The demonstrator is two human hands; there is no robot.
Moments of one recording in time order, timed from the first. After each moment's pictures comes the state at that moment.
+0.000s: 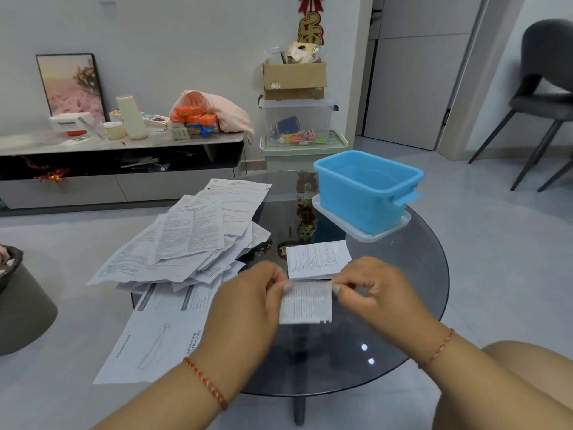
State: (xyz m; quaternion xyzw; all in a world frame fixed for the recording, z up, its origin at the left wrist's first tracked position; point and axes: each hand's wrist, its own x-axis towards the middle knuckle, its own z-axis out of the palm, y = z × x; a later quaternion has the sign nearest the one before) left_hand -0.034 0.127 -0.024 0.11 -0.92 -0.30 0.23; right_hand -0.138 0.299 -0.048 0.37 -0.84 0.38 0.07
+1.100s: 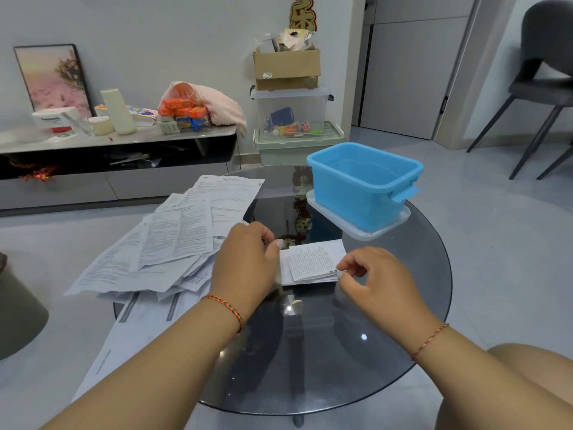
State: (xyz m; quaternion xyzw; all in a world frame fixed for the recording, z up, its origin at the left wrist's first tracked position) left_hand -0.124 0.098 -0.041 0.15 -0.93 -0.23 0.26; right_hand -0.165 0.295 -0.061 0.26 -0.90 0.34 0.08
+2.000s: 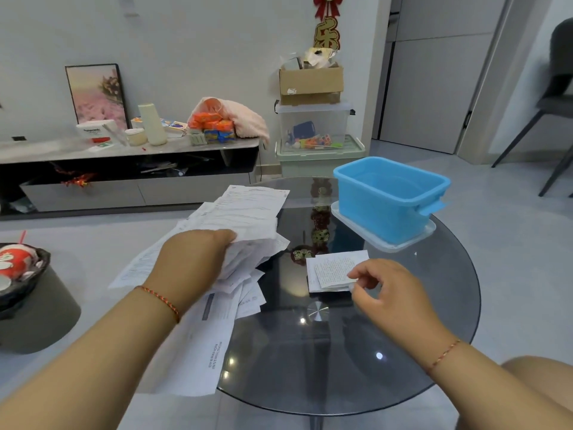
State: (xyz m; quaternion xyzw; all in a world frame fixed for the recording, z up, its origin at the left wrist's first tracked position) left_hand -0.076 -0.003 -0.011 0.09 -0.96 0.10 0.23; right_hand -0.149 0.277 -0.053 0.27 -0.89 0.37 0.07
